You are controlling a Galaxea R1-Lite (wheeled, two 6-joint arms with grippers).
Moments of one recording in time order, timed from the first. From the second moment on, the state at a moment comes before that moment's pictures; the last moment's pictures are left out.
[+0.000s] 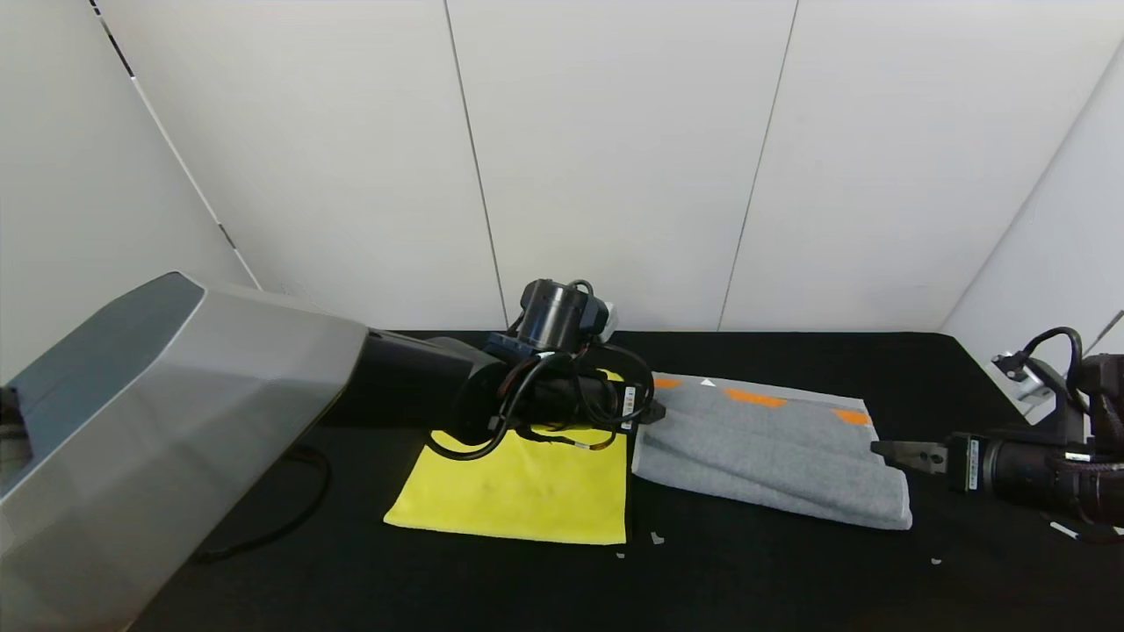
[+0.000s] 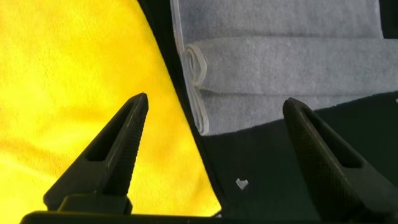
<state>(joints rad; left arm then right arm) -0.62 2.20 -1.51 -0.08 -0.07 -0.26 -0.11 1.69 -0.59 -0.47 0.46 0.14</state>
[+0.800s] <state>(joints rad) -0.61 2.12 -1.48 -0.09 -0.07 -0.25 0.12 1.81 -0.58 -0.47 0.45 0.20</state>
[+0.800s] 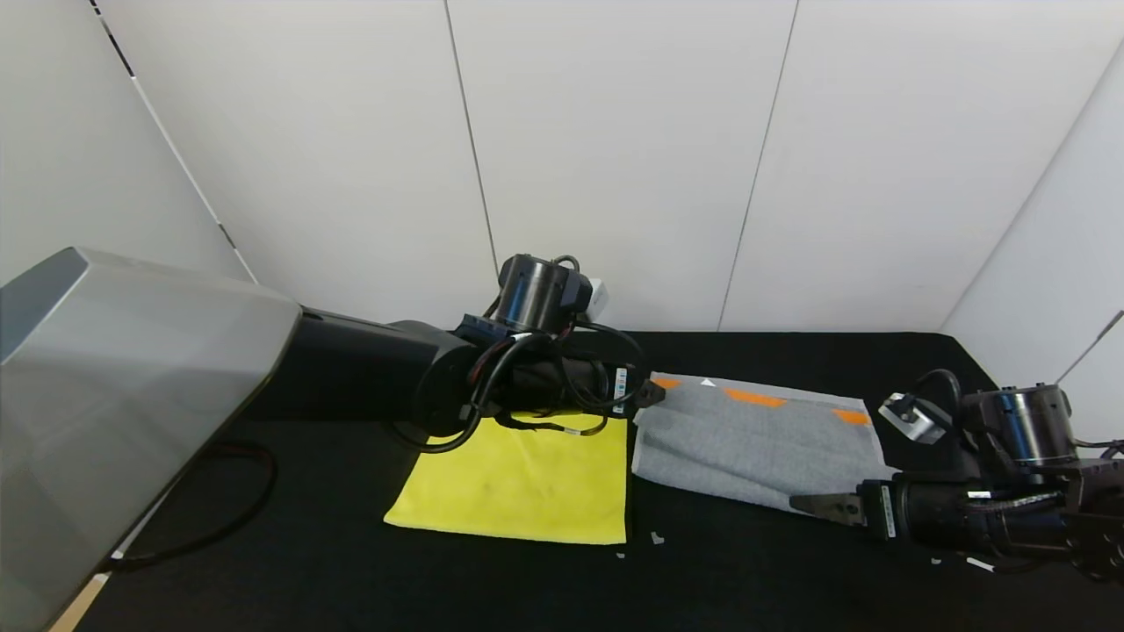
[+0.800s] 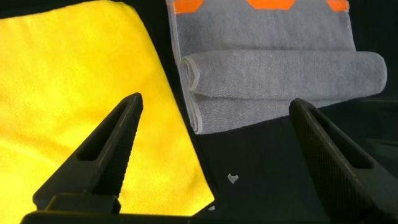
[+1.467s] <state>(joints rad) -0.61 2.12 -1.48 -0.09 -0.08 -0.25 0.15 1.90 -0.61 -0.47 0.45 0.22</state>
